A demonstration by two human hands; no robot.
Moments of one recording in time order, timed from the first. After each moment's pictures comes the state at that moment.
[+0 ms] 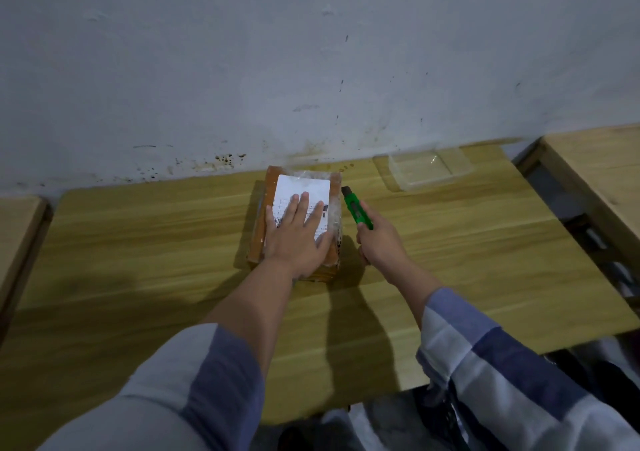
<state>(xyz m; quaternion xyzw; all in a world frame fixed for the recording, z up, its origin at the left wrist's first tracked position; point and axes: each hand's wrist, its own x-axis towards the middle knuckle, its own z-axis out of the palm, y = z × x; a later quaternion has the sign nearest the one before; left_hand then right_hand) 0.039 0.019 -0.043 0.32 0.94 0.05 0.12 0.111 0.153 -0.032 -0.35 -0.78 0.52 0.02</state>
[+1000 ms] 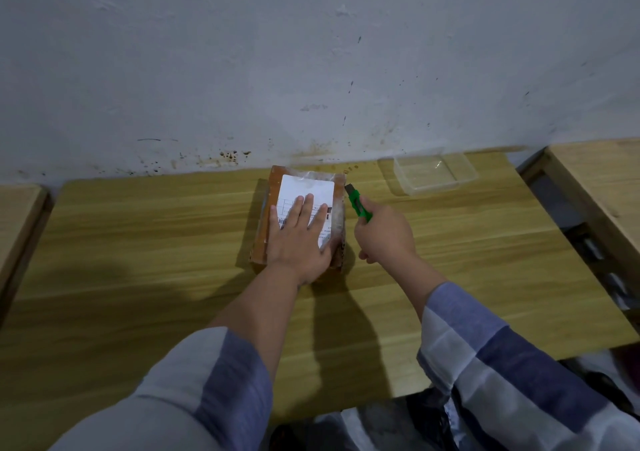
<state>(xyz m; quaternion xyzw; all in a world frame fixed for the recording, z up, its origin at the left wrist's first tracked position) 0.041 0.018 -0.052 0.32 0.94 0.02 0.09 0.101 0.145 0.011 -0.35 -0.87 0.33 -0.03</state>
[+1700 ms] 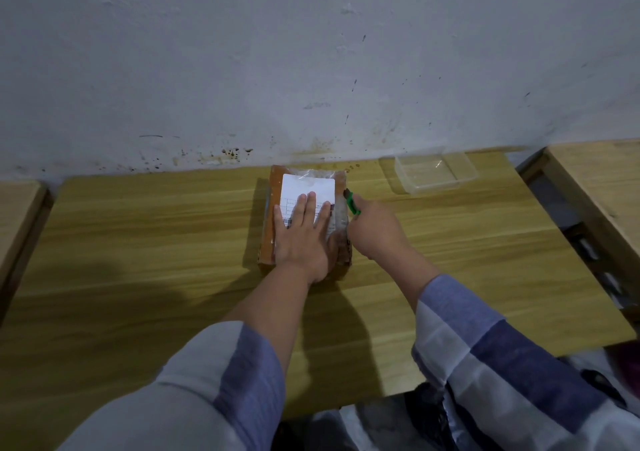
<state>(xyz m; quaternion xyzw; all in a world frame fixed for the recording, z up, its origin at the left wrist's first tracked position) 0.046 0.026 -0.054 0.31 0.95 0.00 0.09 0.099 0.124 0.038 -0.29 -0.90 0.31 -0.08</state>
